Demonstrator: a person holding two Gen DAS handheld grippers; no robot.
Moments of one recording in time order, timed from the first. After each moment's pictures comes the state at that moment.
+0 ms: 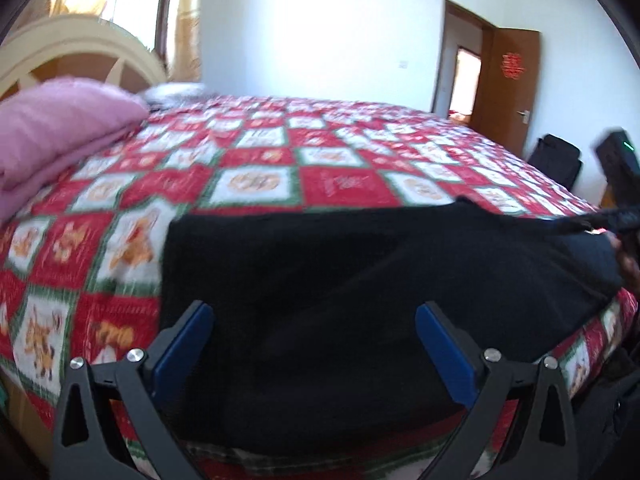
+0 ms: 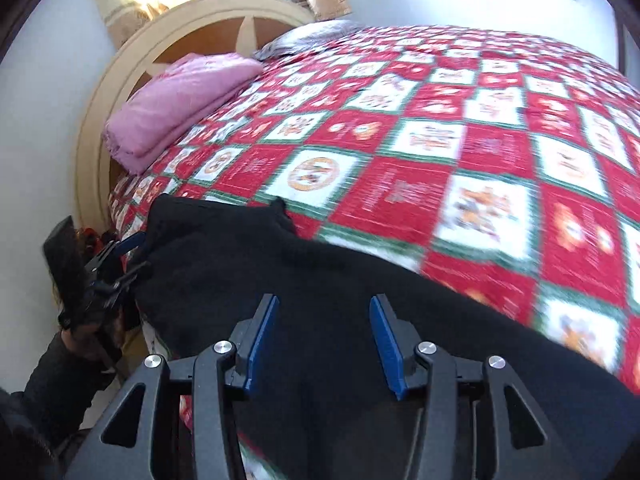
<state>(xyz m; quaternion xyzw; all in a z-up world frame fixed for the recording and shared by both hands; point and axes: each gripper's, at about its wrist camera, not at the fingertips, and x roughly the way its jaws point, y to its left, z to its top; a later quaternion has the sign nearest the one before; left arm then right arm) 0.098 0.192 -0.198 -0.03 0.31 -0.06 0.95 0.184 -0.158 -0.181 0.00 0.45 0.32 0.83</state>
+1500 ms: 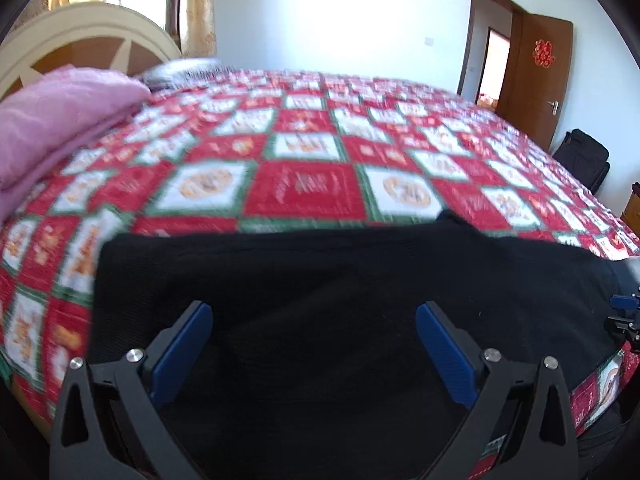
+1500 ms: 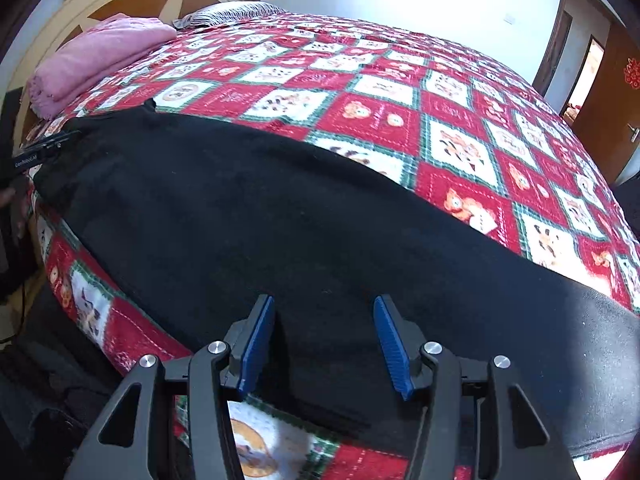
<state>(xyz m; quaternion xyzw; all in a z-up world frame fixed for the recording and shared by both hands) 0.140 0.119 -0.189 -0.04 0.37 -0.02 0.93 0.112 -0.266 -0.209 -0.13 0.45 0.15 0.87</state>
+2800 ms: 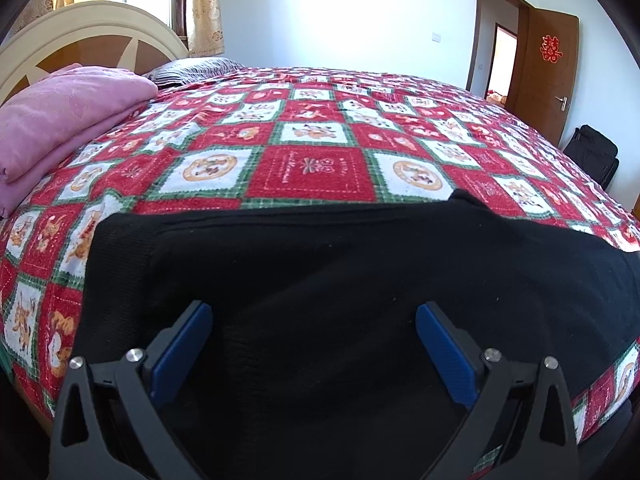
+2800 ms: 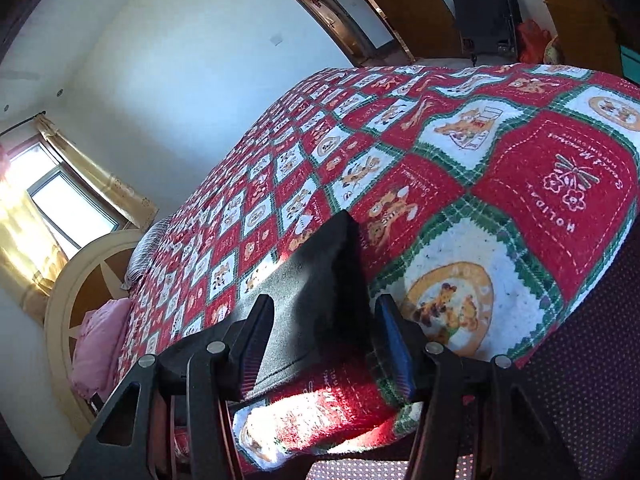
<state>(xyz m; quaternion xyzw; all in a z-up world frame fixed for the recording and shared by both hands) 0.132 0.119 -0.196 -0.02 0.36 0.00 0.93 0.021 -0.610 -0.147 0.33 0.32 0.01 0.89</state>
